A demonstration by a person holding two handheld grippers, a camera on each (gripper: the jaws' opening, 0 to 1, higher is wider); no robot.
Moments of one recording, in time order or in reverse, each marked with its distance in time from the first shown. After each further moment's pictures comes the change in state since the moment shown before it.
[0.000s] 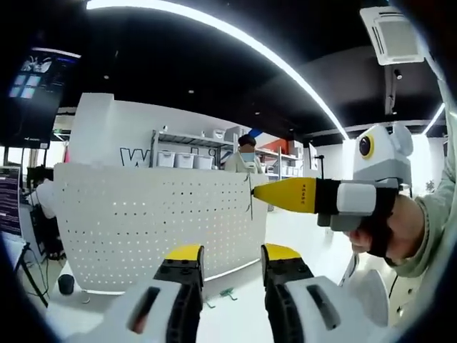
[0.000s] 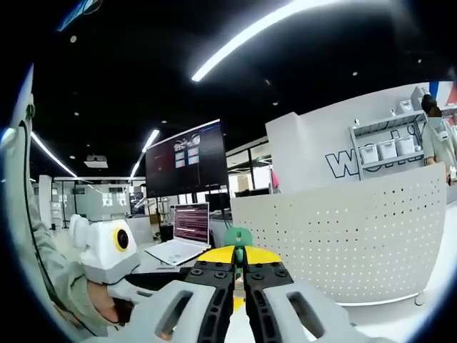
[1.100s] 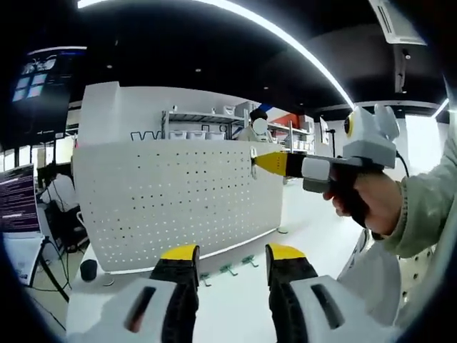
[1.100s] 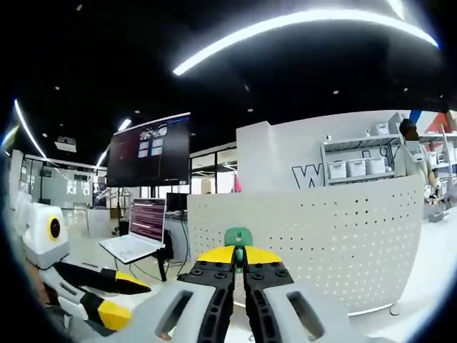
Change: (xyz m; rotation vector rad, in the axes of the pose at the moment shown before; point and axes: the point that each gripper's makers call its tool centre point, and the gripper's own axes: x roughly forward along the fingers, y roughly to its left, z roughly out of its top) left arm -0.037 0.036 -0.030 0.044 0.112 0.061; right arm 0.037 -0.061 -0.015 -0.128 -0.044 -0.263
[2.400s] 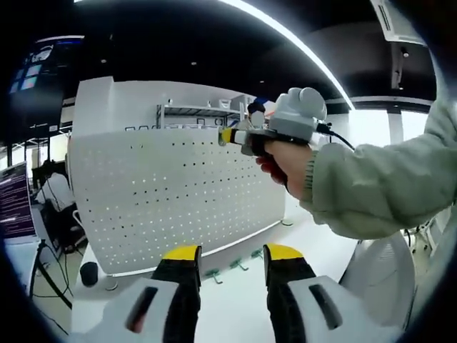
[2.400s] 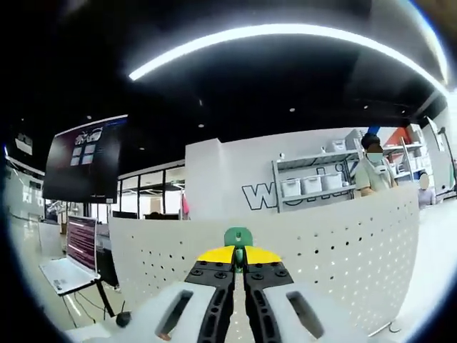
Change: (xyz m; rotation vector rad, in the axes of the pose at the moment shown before) left arm 0.017 0.036 -0.014 0.013 0.048 -0.034; right arm 0.129 -0.082 0.007 -0.007 -0.113 -0.306
